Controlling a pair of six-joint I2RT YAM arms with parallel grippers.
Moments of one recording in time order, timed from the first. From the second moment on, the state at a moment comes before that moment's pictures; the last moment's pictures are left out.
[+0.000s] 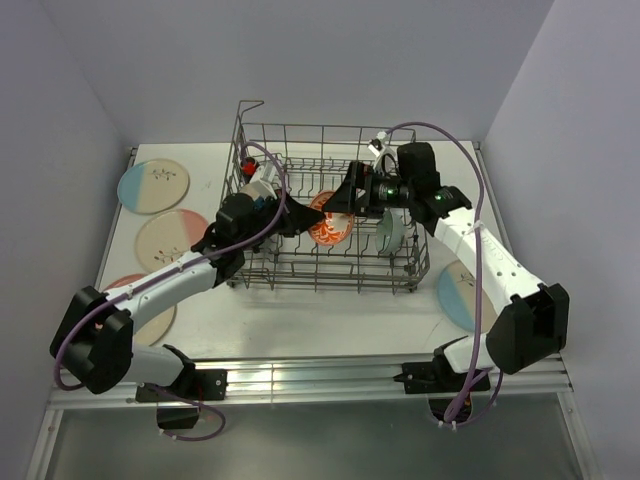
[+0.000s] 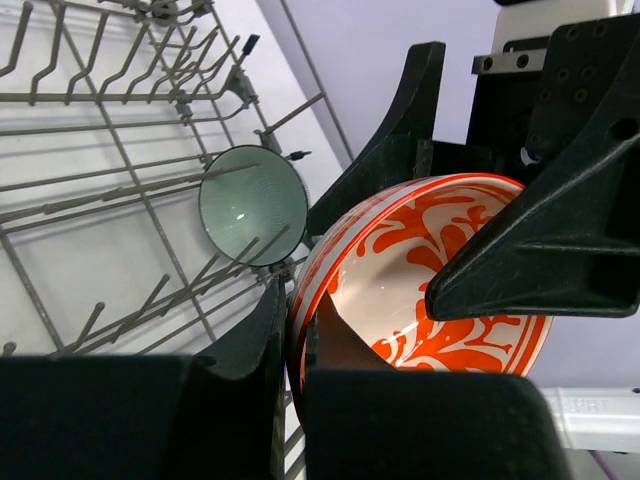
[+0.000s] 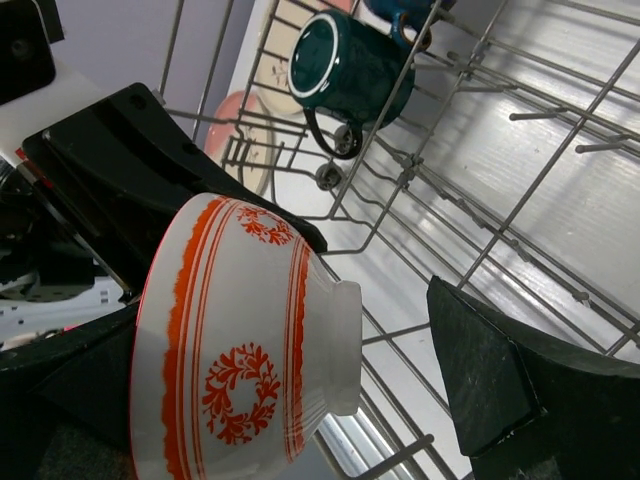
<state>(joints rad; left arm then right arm) -0.65 1.34 0.84 0.41 0.27 -0.82 0.35 1.39 1.24 -0.40 -0.68 0.55</state>
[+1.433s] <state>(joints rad) -0.60 1.49 0.90 0.54 0.36 -0.93 0.38 1.45 1.25 -0.45 -0.70 0.75</state>
